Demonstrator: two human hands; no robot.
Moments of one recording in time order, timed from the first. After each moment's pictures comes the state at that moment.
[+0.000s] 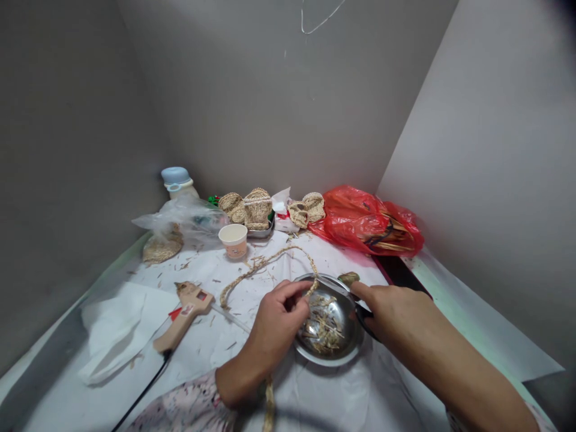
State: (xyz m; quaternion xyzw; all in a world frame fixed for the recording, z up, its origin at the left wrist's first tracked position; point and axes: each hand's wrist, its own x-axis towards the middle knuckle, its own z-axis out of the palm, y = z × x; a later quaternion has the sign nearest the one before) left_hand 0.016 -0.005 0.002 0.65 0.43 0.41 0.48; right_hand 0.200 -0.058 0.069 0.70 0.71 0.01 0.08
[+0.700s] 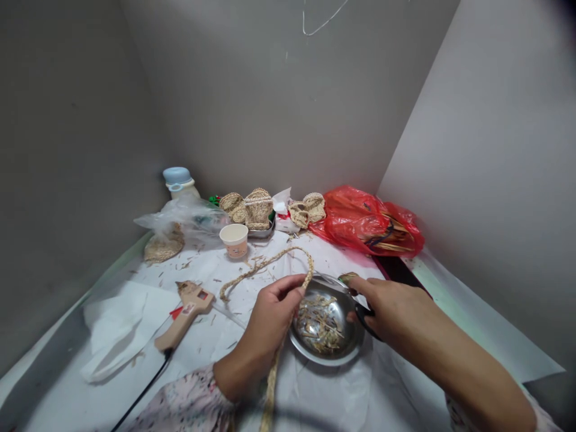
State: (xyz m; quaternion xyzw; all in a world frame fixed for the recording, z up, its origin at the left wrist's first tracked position) left_hand 0.018 -0.005 0.012 0.46 0.42 0.44 0.65; right_hand 0.214 -0.055 0.056 0.66 0.75 0.03 0.00
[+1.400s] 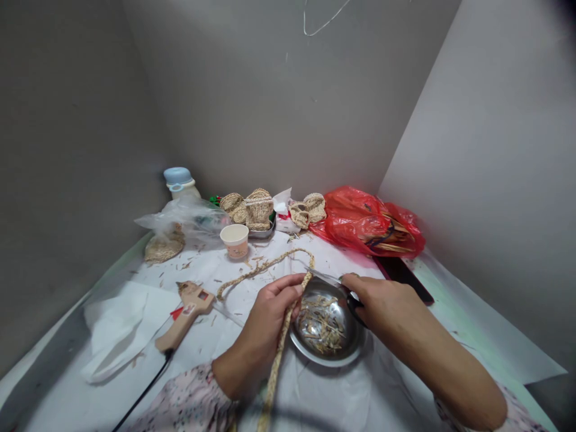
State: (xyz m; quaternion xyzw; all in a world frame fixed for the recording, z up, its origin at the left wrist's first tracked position) left_hand 0.017 -0.002 0.012 0.36 0.36 0.44 0.74; right_hand 0.203 -0.047 0.051 0.66 0.75 0.06 -0.02
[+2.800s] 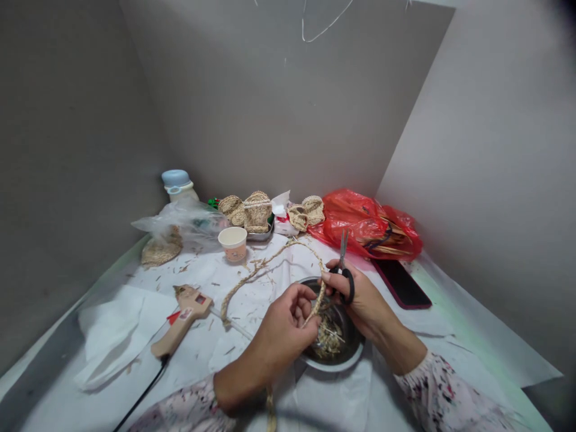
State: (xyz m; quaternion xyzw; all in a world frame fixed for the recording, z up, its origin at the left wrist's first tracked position) left_hand 0.021 -0.009 0.003 0.62 0.38 0.36 0.58; right_hand 0.183 -0.008 0.007 0.48 0.40 -0.54 -0.57
